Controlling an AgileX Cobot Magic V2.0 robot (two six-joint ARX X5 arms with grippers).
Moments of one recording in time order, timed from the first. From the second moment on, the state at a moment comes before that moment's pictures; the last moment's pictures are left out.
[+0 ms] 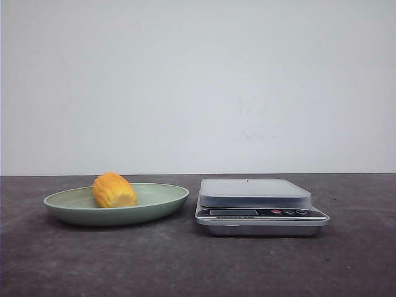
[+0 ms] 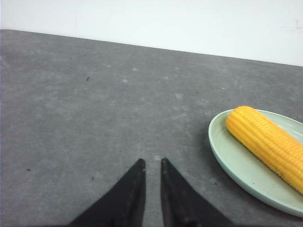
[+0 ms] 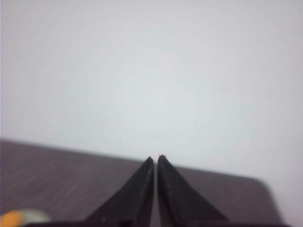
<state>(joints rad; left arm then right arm) 0.00 0.01 0.03 -0.18 0.03 -0.11 0.26 0.43 1.27 -0.74 0.09 -0.03</state>
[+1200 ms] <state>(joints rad) 0.00 0.01 0.03 -0.18 0.03 -0.11 0.03 0.01 0.02 -0.17 -0.02 0.02</state>
